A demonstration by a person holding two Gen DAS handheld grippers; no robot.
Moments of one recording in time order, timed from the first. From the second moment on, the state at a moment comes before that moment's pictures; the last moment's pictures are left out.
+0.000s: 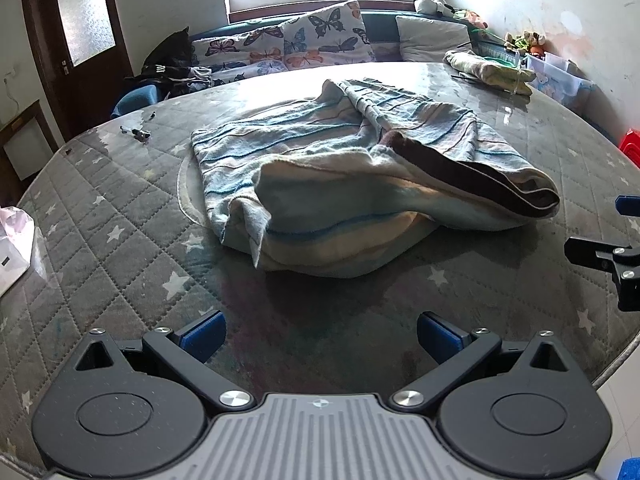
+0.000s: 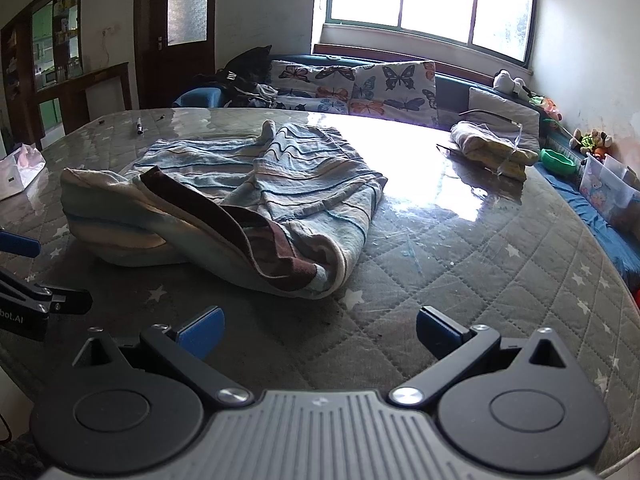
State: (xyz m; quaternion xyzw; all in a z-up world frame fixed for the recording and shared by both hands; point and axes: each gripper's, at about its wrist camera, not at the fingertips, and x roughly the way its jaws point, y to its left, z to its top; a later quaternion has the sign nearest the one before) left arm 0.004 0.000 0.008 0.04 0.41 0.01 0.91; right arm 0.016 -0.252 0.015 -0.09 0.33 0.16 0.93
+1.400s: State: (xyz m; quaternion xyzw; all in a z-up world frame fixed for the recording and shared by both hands) left arm 0.027 0.015 0.020 0.03 0.40 0.01 0.91; right arm 0.042 -0.233 0.021 -0.12 0.33 0.18 0.92
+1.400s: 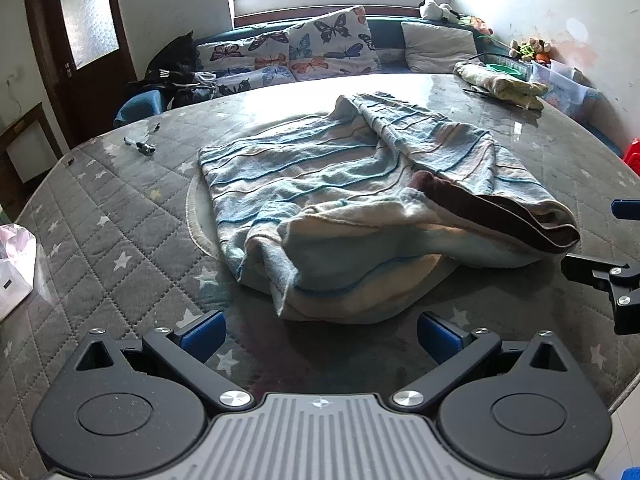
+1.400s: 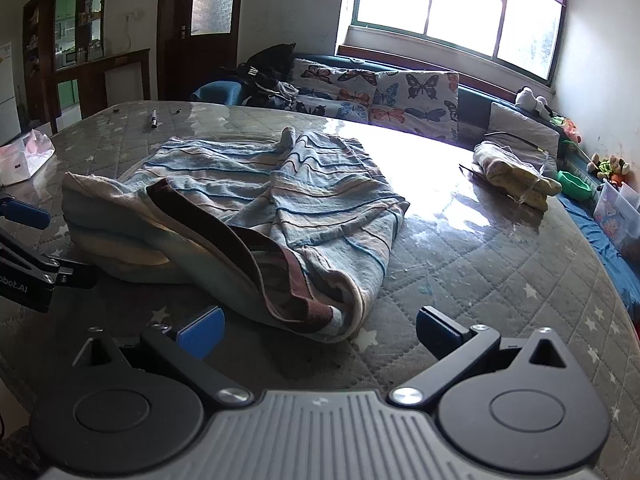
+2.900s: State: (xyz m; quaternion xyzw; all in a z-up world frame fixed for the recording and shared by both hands) left arm 0.076 0.051 0.027 0.01 0.42 -0.02 0.91; right arm 0.151 -0.181 0.020 -0.15 0.34 0.25 0.89
